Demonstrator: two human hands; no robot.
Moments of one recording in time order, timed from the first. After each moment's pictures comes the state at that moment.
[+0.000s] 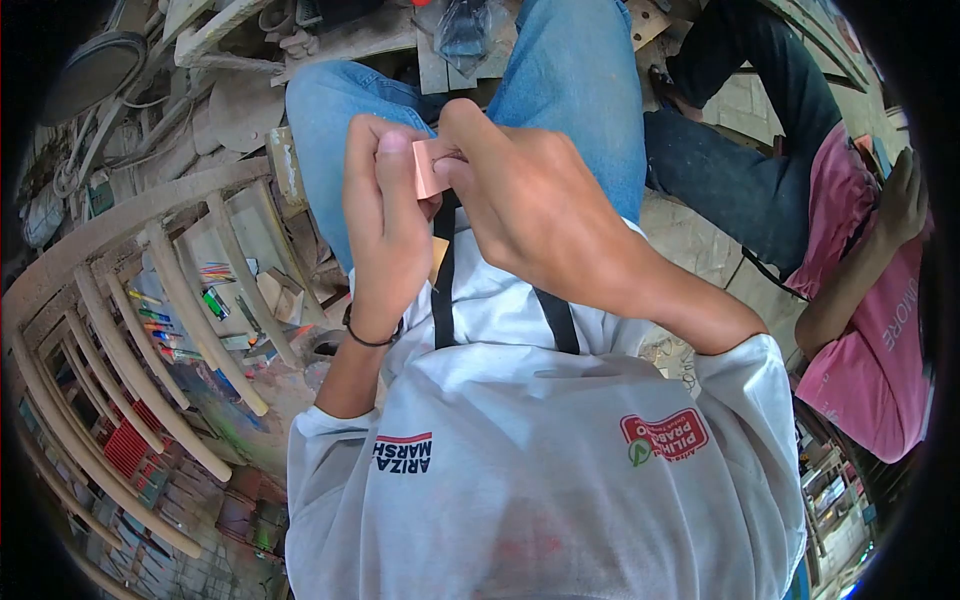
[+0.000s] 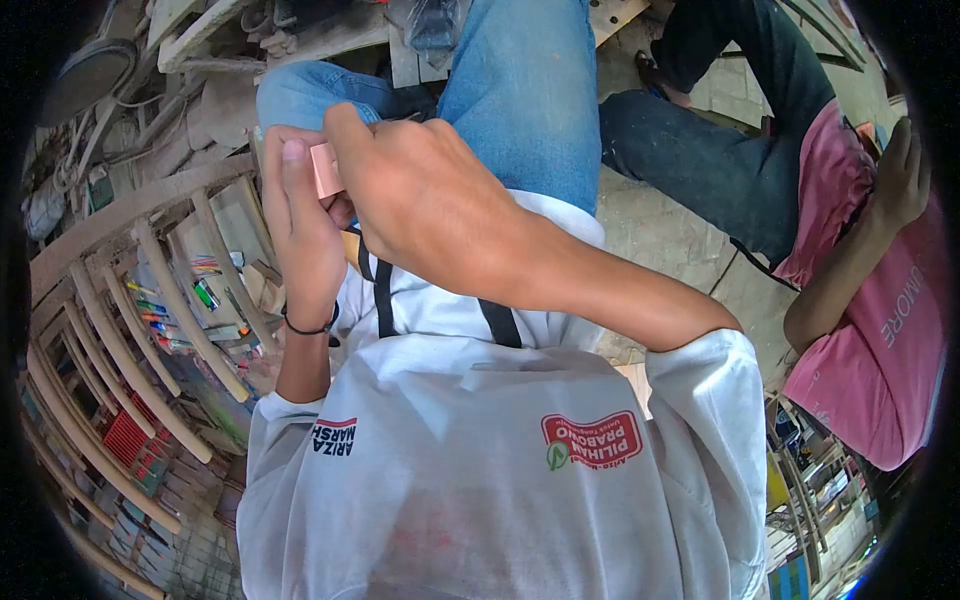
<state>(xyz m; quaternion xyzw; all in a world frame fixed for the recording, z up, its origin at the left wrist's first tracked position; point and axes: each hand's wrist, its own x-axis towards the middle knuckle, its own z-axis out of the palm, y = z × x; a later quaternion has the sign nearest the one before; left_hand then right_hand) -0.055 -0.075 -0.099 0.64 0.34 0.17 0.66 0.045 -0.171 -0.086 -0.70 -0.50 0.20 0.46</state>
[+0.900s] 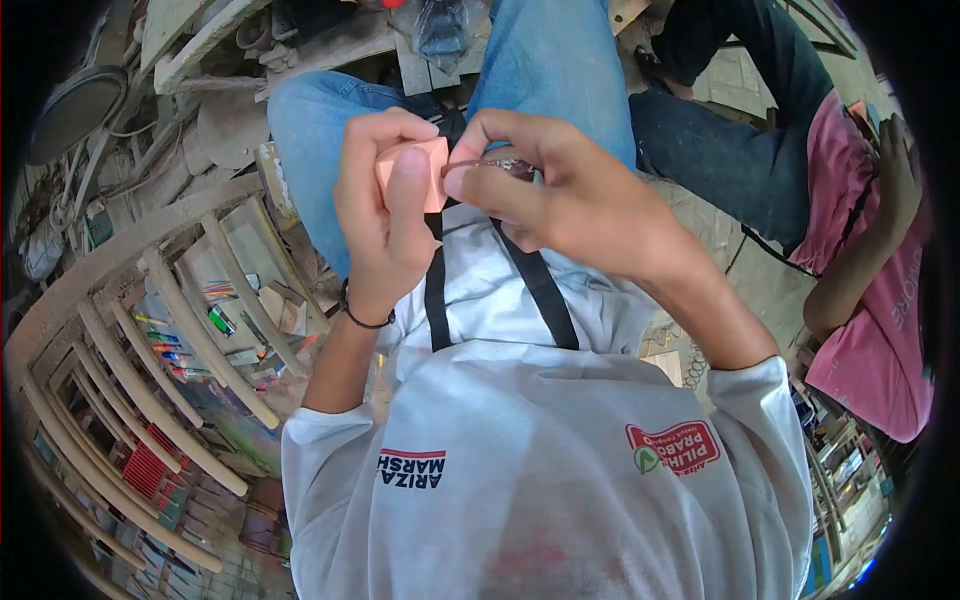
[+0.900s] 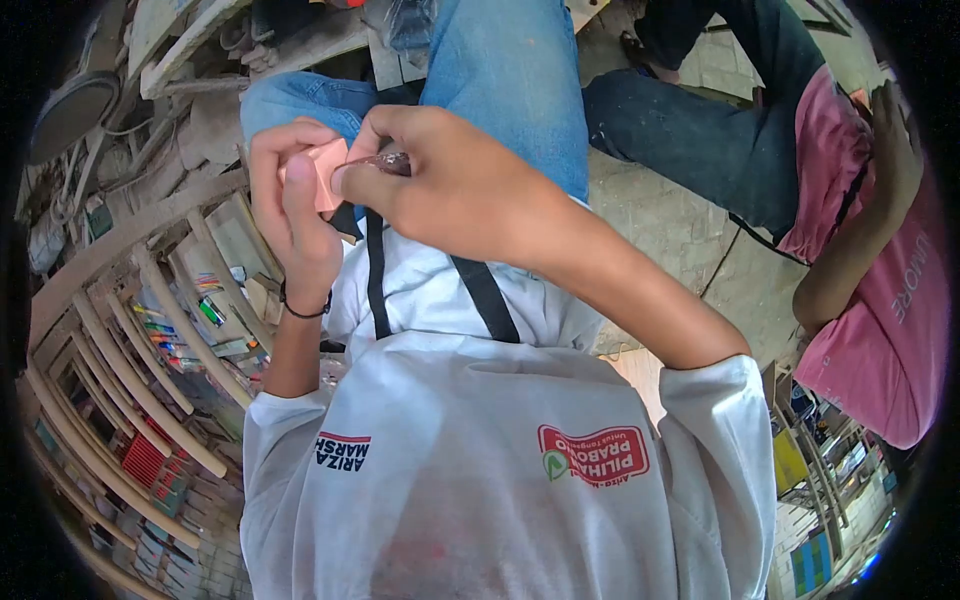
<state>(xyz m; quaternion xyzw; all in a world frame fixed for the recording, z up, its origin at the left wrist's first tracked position) -0.044 -0.066 -0.121 0.75 0.07 0.29 0.58 0.064 -0.191 -0.070 -0.63 -0.21 0.53 0.53</state>
